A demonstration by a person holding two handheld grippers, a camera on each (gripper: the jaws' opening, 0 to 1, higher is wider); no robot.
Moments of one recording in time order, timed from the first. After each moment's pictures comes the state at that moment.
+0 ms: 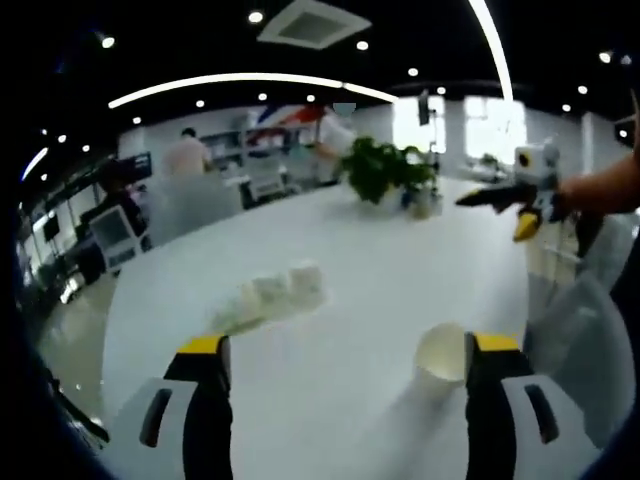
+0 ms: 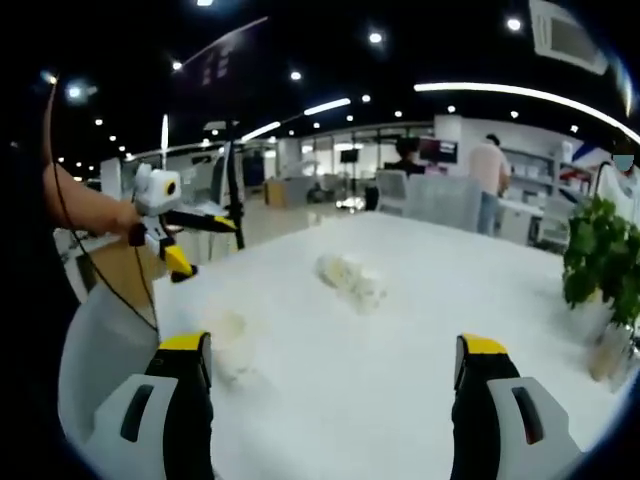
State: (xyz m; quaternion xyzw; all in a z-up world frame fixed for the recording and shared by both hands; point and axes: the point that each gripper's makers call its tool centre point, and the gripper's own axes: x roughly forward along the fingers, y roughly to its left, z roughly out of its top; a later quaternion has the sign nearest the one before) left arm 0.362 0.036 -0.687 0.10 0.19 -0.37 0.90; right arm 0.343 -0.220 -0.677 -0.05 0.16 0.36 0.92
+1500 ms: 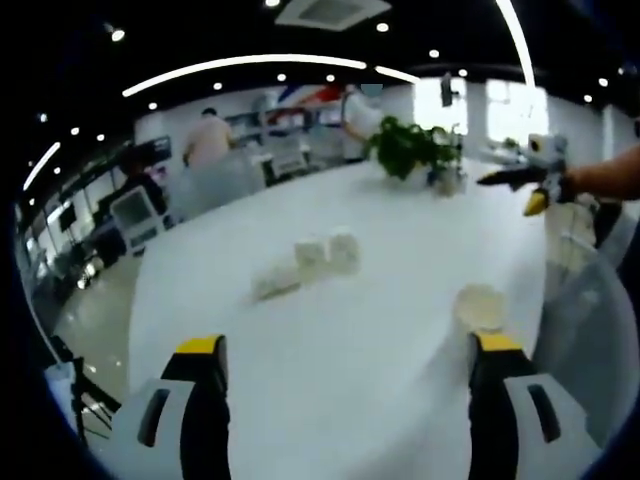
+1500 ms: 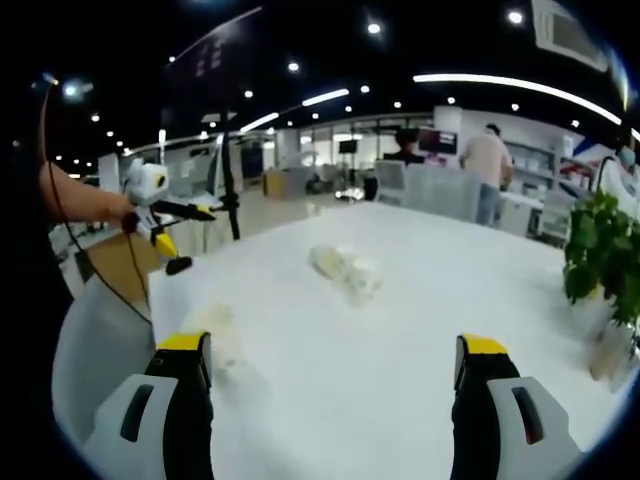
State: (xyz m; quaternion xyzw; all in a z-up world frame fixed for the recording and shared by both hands) left arm 0.368 0.091 -0.701 0.12 0.23 -0.33 0.91; right arm 0.353 -0.225 -0.692 -0.06 0.18 0.36 0.91
